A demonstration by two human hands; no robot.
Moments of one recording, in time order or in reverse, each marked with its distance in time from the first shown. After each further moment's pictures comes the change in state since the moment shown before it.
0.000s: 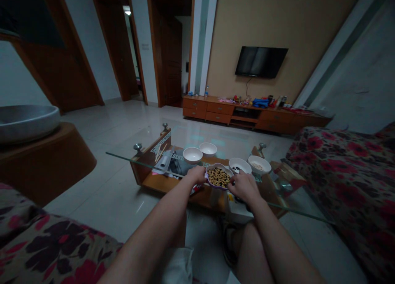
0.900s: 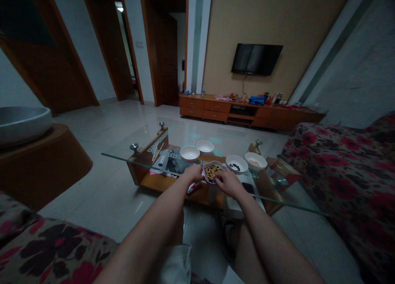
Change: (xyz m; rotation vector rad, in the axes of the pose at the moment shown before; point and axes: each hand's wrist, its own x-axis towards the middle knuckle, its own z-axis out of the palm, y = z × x) left_hand -0.001 -0.001 -0.002 0.015 -0.005 0.035; right_hand 0.016 -0.017 0.026 0.249 -0.005 -0.189
